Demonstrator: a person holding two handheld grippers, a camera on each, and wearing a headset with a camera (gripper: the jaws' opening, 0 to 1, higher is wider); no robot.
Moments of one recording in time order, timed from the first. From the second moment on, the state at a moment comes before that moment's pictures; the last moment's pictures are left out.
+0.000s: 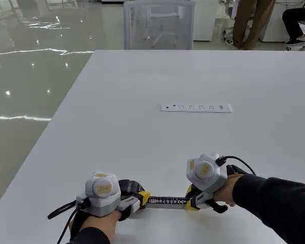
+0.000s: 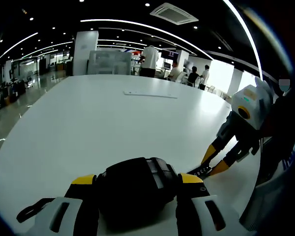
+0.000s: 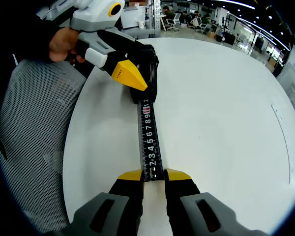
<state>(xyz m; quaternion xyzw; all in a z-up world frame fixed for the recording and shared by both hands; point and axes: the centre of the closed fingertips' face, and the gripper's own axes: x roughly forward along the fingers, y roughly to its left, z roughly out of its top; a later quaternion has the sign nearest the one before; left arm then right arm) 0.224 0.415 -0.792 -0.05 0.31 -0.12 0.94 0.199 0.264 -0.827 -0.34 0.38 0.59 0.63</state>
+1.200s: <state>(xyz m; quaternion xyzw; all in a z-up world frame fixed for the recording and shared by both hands) 0.223 0.415 -0.792 -0.04 0.31 -0.12 0.94 0.196 0.291 -0.826 -0.31 0.38 0.60 0.64</state>
